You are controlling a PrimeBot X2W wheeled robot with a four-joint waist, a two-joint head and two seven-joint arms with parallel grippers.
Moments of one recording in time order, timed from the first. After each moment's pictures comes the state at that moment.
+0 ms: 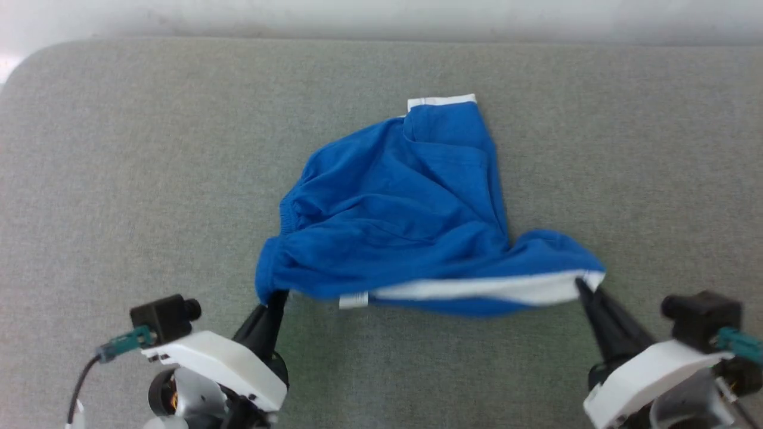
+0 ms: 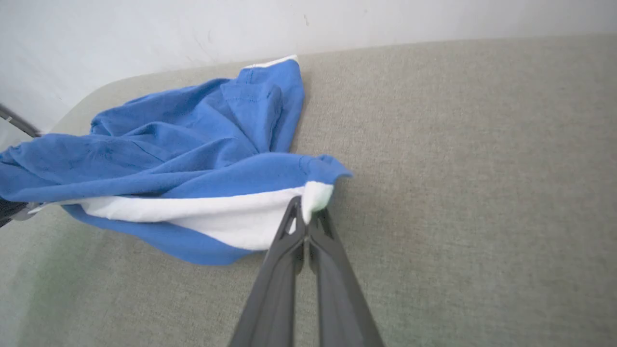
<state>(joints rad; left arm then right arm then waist) 0.03 0.11 -0.10 -0.13 -0.70 0.02 0.30 0.13 -0.05 0.03 -0.27 0.27 0.13 0.30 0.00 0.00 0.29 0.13</state>
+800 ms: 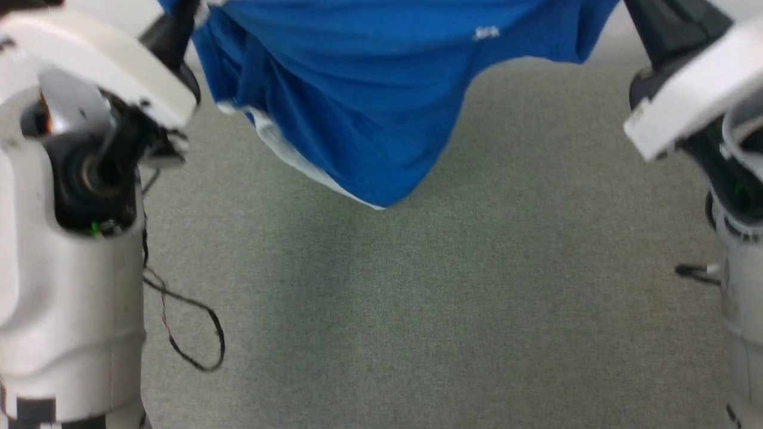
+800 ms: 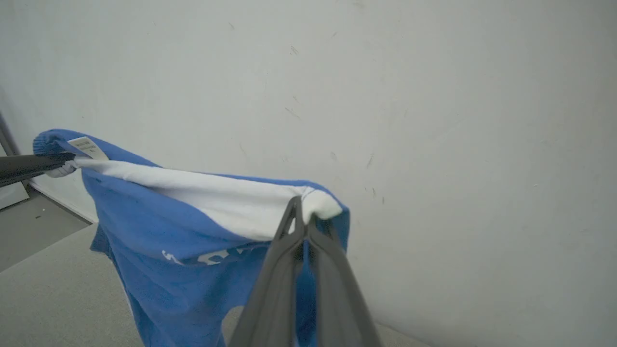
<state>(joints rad) -0.73 0.23 -0.02 -0.05 -0.77 0.20 0.60 -0.71 -0.19 0.09 -0.19 0.36 0.13 0.53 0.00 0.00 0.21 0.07</state>
